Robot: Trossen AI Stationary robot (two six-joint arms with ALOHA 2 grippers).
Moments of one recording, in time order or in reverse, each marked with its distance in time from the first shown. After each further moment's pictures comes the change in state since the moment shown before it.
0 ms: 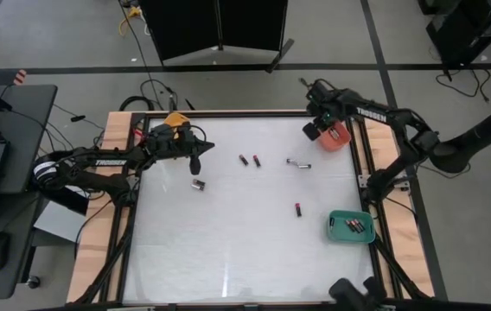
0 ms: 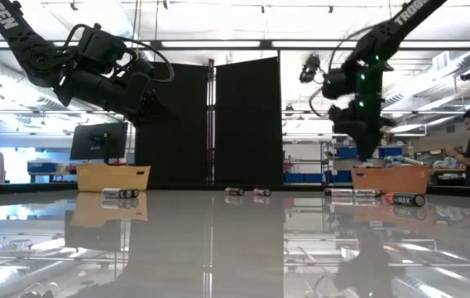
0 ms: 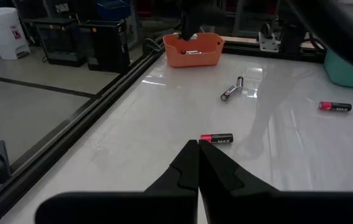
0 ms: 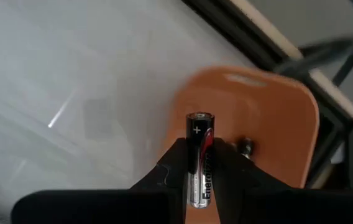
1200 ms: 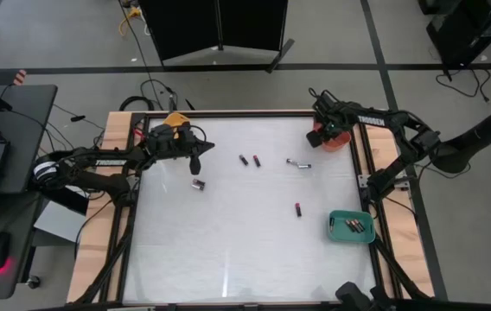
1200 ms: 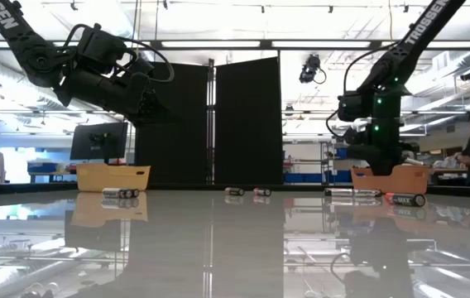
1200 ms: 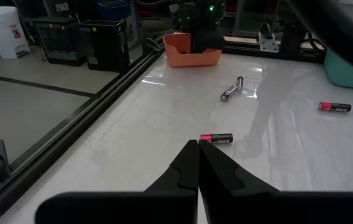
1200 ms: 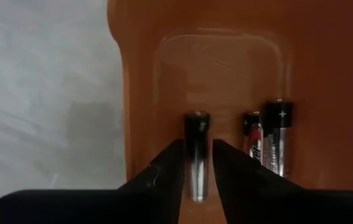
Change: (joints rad) left arm 0.000 0.000 0.000 0.000 0.000 -0.005; right arm -0.067 -0.002 -0.241 0.225 -0.037 0.123
